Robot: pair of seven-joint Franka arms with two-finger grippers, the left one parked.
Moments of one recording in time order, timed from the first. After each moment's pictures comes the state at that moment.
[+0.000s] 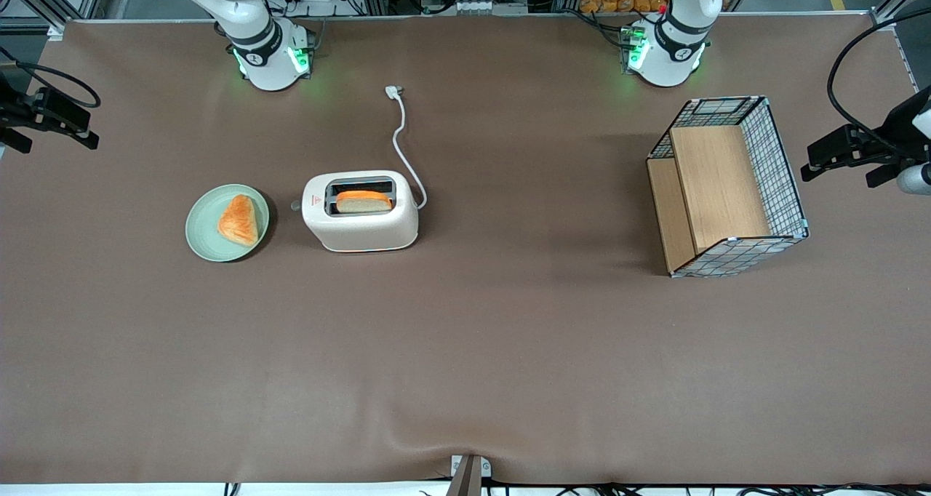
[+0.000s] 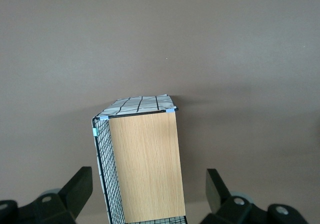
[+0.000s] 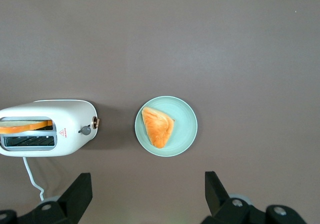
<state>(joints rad) 0.03 -0.07 -0.09 -1.58 0.01 1.50 -0.10</state>
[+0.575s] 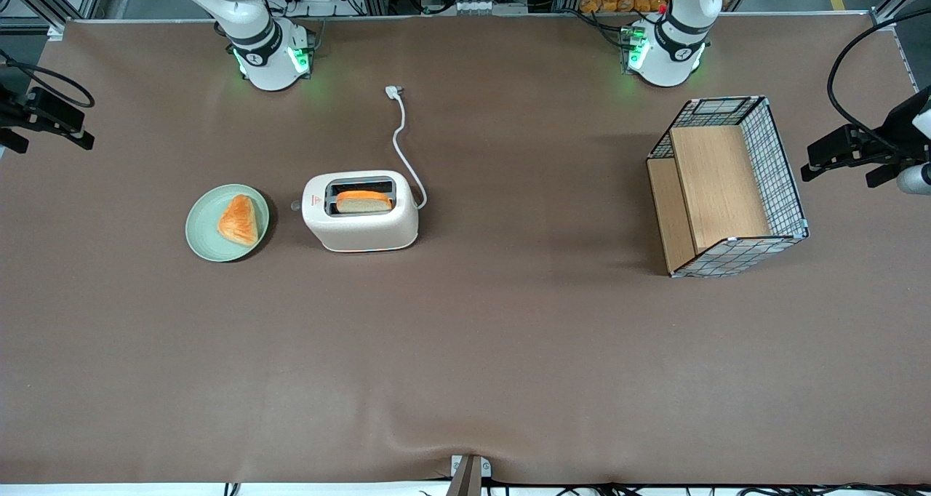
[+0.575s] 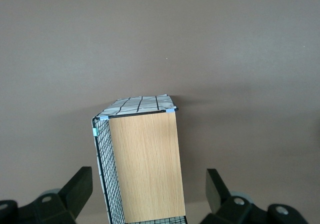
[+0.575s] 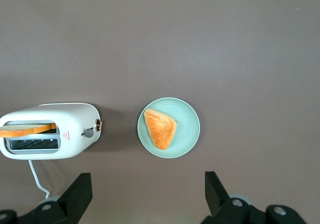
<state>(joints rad) 0.01 -0.07 -0.10 -1.58 0.04 1.51 -0.10</state>
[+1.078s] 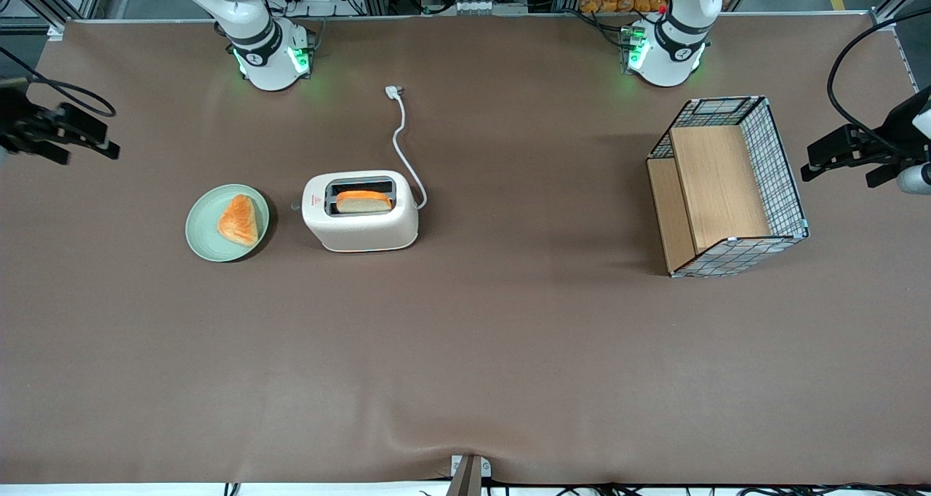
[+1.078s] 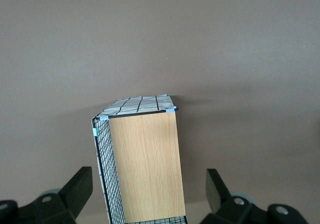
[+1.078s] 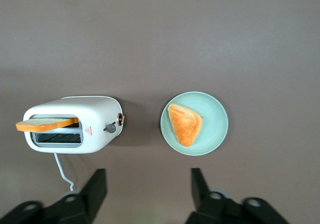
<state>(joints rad) 0.01 -0.03 -0.09 -1.62 0.14 1.52 -0.10</state>
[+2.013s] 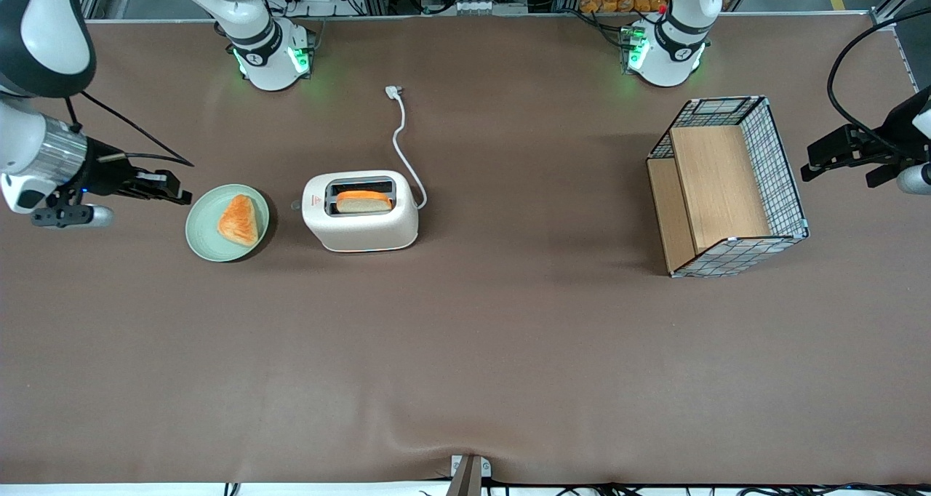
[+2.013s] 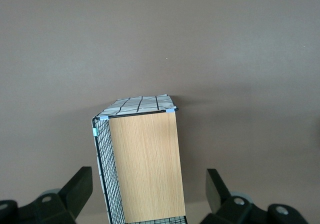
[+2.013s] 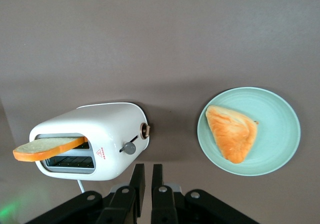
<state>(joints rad) 0.02 -0.02 -0.09 -1.97 0.34 1.83 -0.10</state>
